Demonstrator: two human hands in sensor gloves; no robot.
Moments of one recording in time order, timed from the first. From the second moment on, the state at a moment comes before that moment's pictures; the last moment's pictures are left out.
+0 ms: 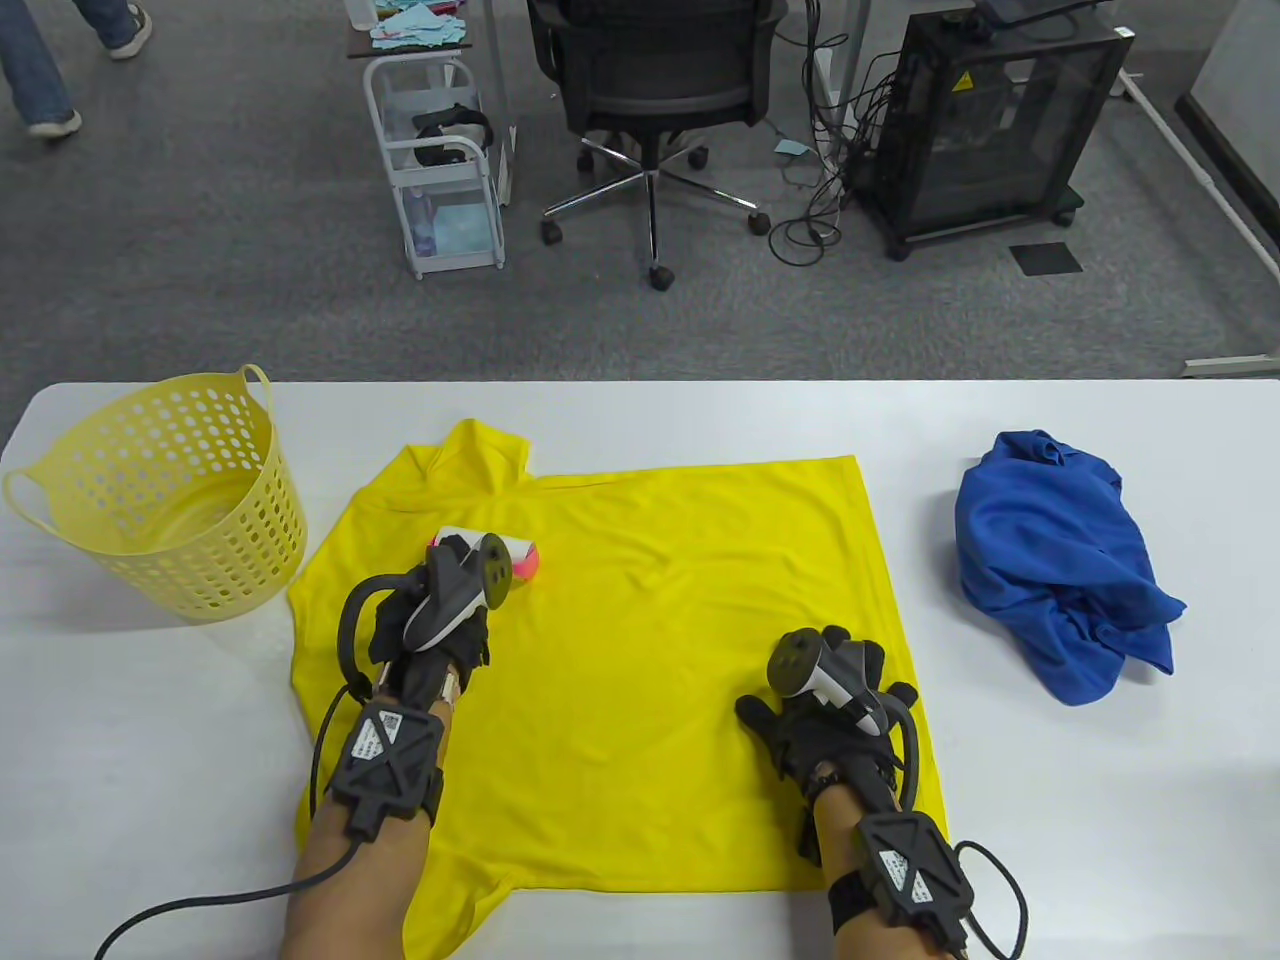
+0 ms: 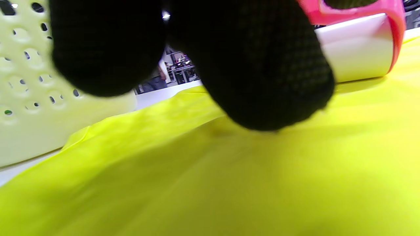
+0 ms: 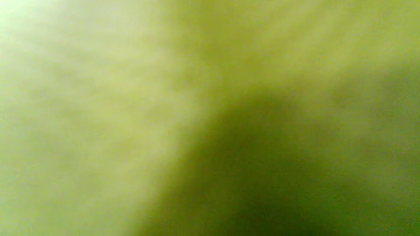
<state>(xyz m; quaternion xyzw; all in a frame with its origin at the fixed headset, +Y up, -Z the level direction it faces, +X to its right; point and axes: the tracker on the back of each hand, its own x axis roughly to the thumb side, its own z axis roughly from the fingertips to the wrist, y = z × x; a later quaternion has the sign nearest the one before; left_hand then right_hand) -0.209 -0.737 -0.420 -0.06 0.08 -0.11 0.99 0.148 -0.811 -0.333 -0.09 0.31 0.94 0.11</state>
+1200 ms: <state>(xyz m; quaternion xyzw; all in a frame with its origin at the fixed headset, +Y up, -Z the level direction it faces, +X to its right) -0.252 -0.724 -0.303 -0.11 -0.04 -0.13 0.99 0.146 -0.811 -0.334 -0.09 0.31 0.94 0.10</state>
